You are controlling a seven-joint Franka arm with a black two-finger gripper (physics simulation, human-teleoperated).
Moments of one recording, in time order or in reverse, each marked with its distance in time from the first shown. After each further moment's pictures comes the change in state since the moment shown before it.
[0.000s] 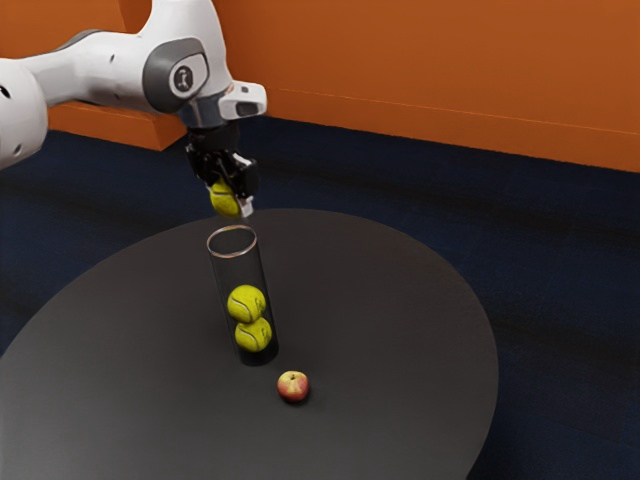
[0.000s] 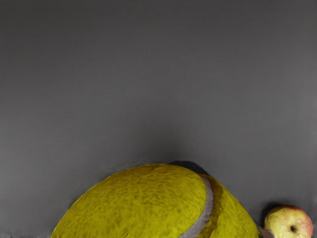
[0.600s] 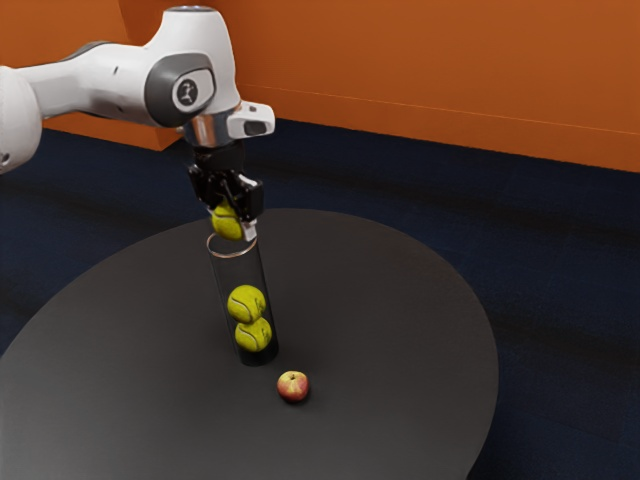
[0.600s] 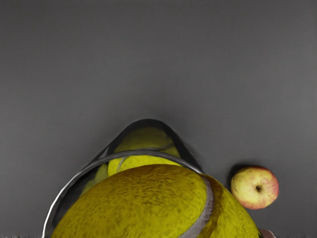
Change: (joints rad) arm -0.058 -0.060 -0.002 -0.094 0.006 -0.041 -0.074
